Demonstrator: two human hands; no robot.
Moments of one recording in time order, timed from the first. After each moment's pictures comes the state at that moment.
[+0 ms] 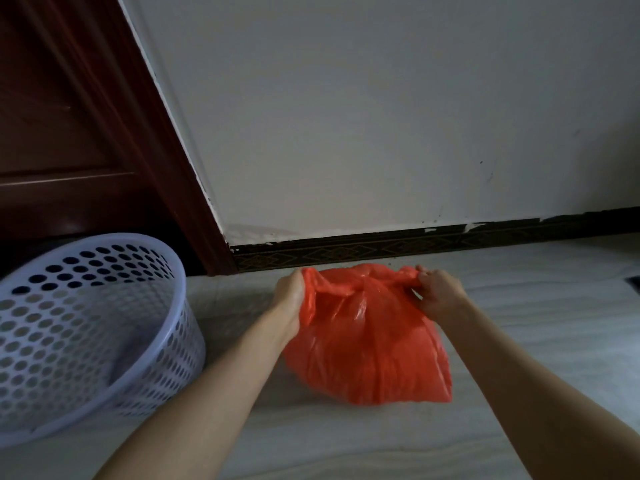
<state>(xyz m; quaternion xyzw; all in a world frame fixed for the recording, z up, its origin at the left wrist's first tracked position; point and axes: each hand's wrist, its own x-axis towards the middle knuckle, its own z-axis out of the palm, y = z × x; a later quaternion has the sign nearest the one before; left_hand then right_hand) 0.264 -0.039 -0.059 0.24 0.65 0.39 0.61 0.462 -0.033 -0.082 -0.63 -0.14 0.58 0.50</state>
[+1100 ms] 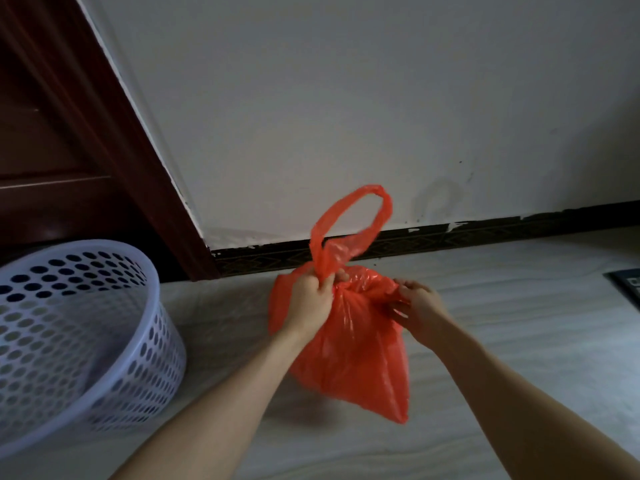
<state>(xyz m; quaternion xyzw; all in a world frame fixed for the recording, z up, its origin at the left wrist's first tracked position) 0.299 -0.042 -0.083 0.58 0.59 0.38 0.41 0.468 -0.054 -0.097 -0.64 -0.16 0.59 0.47</state>
